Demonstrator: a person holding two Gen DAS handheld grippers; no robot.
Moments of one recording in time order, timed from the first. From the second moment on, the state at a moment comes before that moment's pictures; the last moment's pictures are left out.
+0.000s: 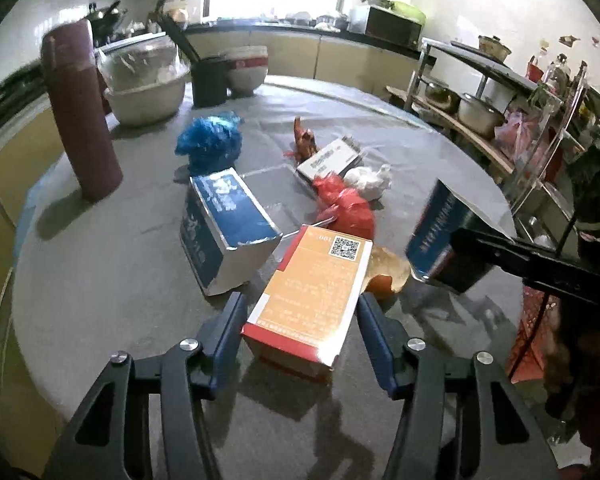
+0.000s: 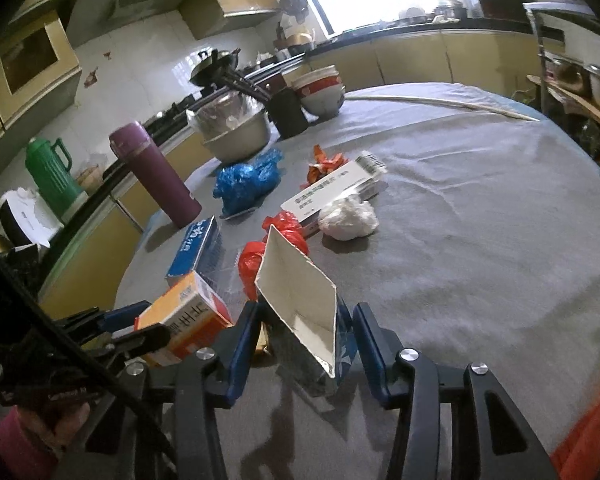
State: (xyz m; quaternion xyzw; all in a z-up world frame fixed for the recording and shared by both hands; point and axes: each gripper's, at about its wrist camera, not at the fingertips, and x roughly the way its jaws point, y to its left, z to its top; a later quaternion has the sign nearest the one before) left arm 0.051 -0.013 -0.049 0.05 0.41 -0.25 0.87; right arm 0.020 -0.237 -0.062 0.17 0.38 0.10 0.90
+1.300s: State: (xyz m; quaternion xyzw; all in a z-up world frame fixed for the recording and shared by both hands) left arm -0.107 -0.337 -0.061 0.24 0.40 -0.50 0.73; right arm -0.263 -0.496 -0.105 0.36 0.35 -0.21 0.84
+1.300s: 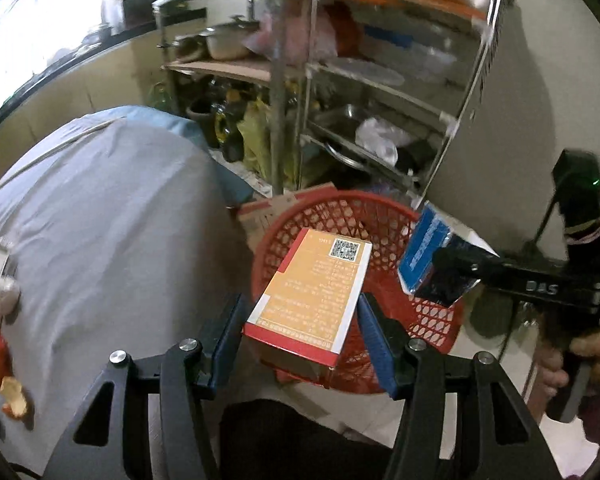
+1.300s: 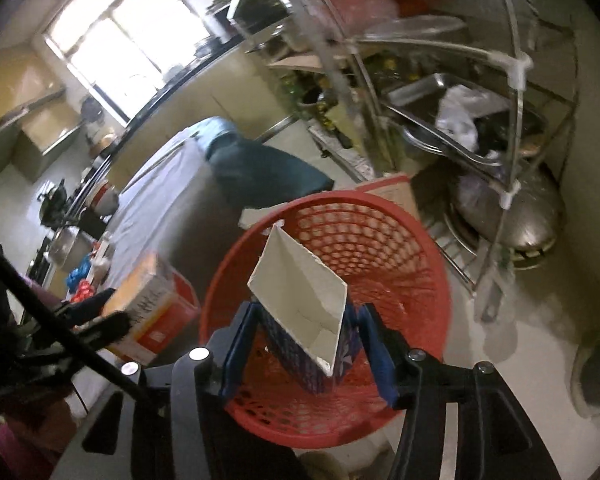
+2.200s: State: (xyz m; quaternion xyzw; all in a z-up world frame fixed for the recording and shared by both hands) left arm -0.010 -0.060 -0.024 0.18 0.39 -0.14 0.89; right arm -0.113 -0.358 -0.043 0.27 0.36 -0.02 0.89
